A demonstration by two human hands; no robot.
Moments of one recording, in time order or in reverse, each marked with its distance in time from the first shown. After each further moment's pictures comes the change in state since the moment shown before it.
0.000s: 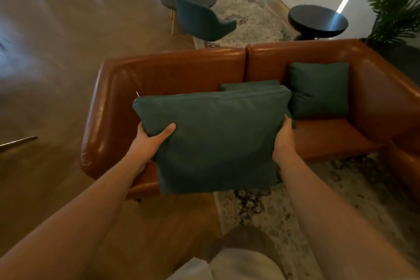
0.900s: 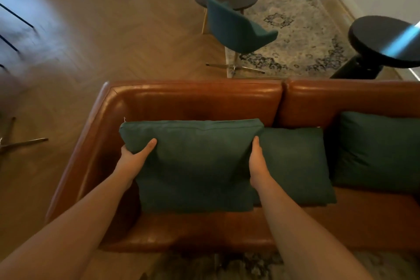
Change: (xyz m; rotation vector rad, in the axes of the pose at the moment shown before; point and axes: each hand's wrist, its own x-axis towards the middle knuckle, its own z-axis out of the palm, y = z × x) left_hand 0.307 0.093 0.028 -0.079 0.309 -0.241; right_hand 0.284 -0.043 0.225 -0.320 -0.225 0.276
